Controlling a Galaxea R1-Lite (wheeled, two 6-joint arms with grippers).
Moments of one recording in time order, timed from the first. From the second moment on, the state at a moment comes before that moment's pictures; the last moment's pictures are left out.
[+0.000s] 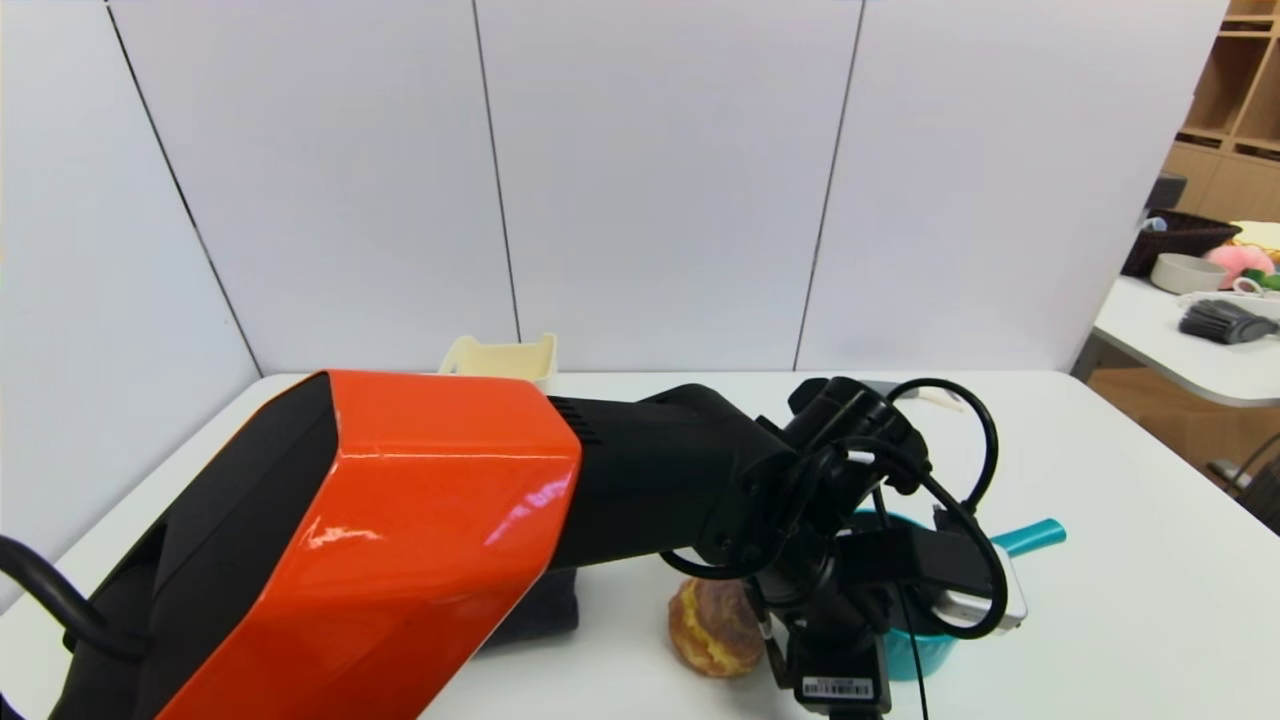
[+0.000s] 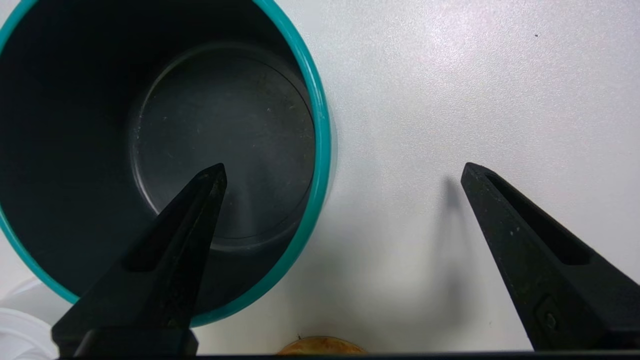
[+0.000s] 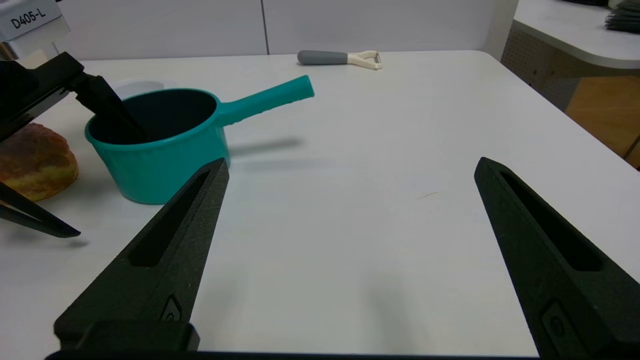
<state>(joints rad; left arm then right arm) -1.01 2.31 -1.89 0.52 -0.36 0.73 0.00 0.00 0.00 -0.01 -0.01 0.02</state>
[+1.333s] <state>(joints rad) -0.99 2.32 -1.97 0.68 -0.36 0.99 0.00 0.00 0.00 -0.01 -0.01 0.02</state>
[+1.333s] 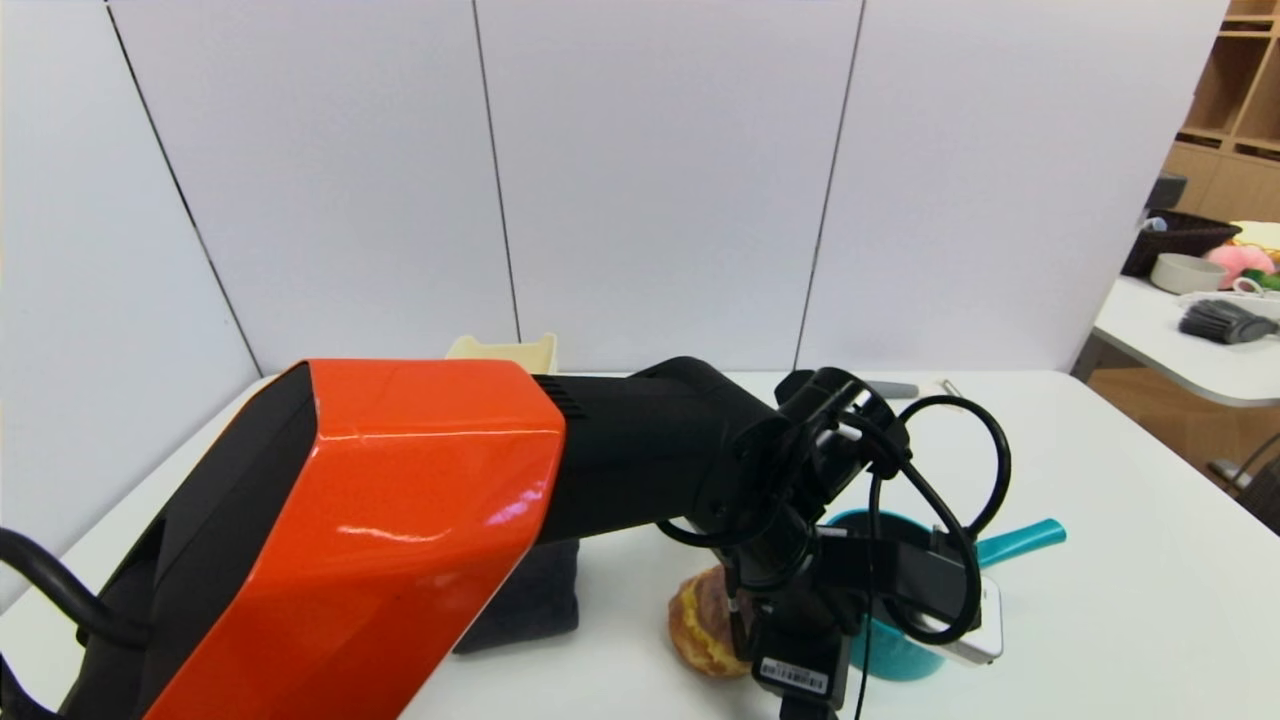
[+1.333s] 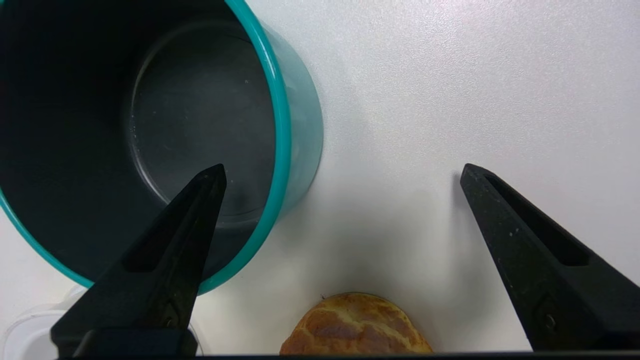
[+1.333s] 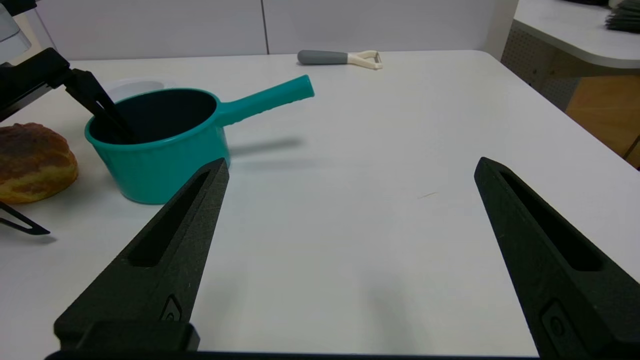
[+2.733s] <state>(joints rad) -0.97 2.27 -1.96 0.68 -0.32 0.99 0.00 0.00 0.00 -0.01 -0.01 0.02</state>
